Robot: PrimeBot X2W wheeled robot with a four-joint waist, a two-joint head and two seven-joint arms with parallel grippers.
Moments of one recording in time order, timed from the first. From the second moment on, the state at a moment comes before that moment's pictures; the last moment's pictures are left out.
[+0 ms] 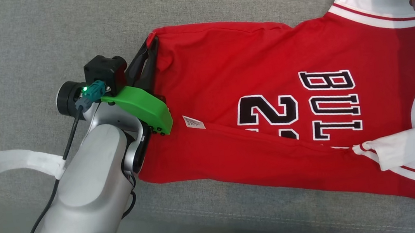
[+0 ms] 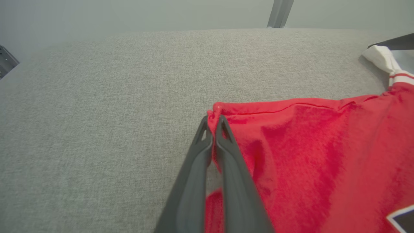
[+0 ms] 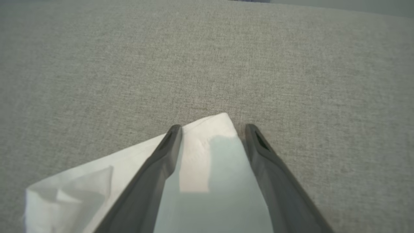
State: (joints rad) left arm -0.76 0.17 -0.60 0.49 -0.55 0.00 -0.13; right arm -1.19 -0.27 -0.07 0.94 0.10 0.13 0.46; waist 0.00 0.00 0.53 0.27
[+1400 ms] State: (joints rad) left arm -0.64 0.34 -0.51 0.70 -0.69 -0.07 -0.19; right arm -0.65 -0.43 0.34 0.31 0.72 0.13 0.22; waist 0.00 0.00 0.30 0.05
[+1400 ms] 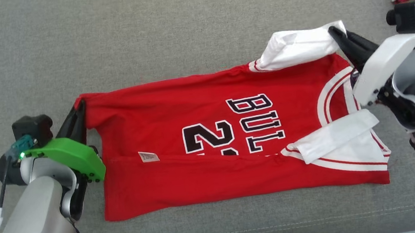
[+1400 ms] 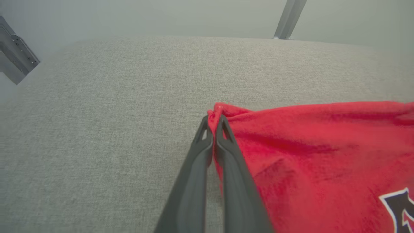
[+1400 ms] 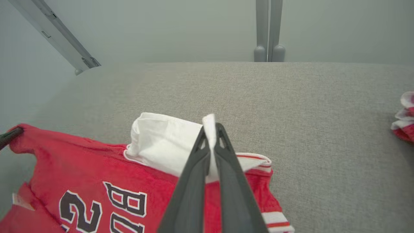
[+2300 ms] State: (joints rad) left arm -0.17 0.41 -0.44 0.33 -0.69 0.07 -0.26; right arm -0.19 -0.35 0.26 0.08 0.62 0.13 0.17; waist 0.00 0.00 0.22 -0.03
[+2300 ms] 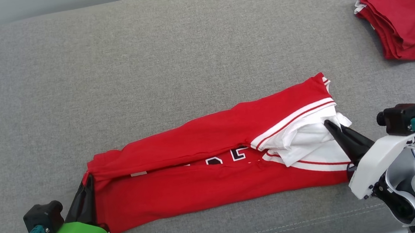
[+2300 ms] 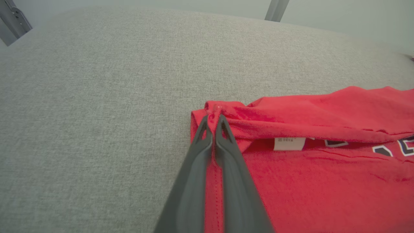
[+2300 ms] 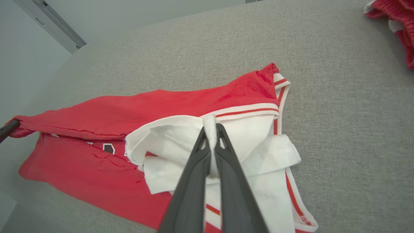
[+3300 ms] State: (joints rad) left arm 0.05 0.36 -0.32 0.13 -0.66 0.13 -0.26; right arm -0.05 -0.45 0.34 0.18 0.55 0.13 -0.02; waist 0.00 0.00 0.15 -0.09
